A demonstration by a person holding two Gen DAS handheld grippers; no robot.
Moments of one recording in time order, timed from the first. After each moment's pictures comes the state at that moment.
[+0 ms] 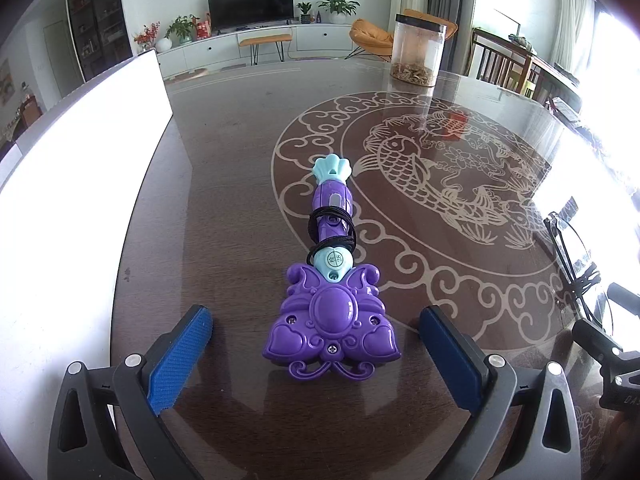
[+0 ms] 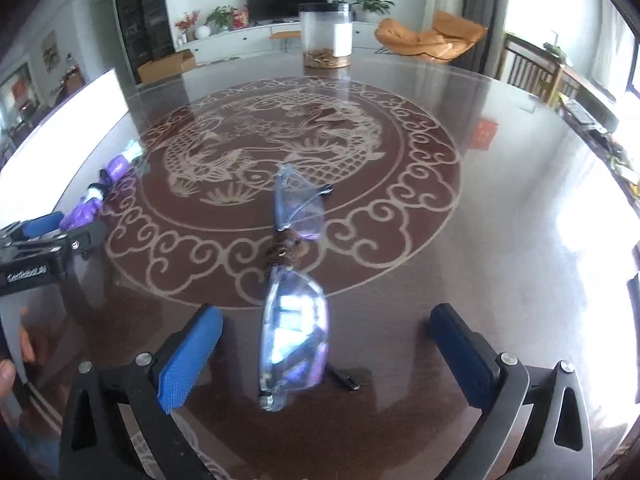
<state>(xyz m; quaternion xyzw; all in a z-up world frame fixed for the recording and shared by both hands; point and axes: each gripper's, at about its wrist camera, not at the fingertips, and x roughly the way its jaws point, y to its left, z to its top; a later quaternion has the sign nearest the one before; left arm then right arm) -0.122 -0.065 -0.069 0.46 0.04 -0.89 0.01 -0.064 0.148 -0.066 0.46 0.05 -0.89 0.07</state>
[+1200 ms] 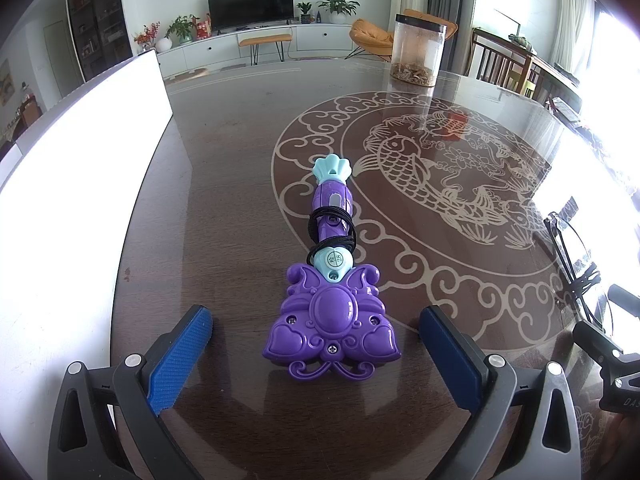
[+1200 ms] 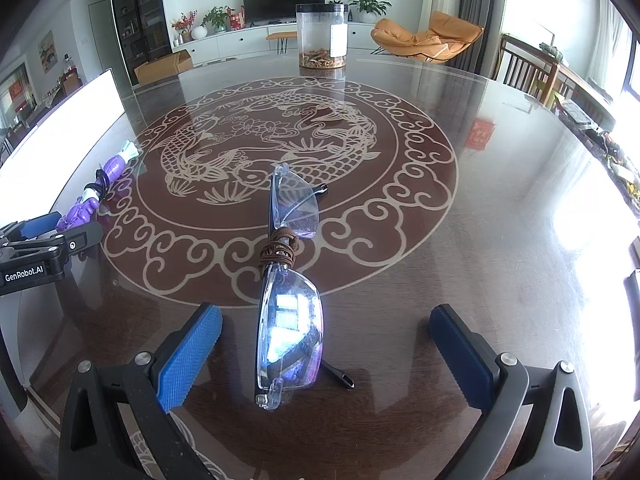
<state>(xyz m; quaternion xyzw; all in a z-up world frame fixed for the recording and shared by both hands) -0.122 -0.065 -0.069 0.46 0.04 -0.89 0.01 -0.061 0.147 -0.064 0.46 0.04 -0.89 0.07</state>
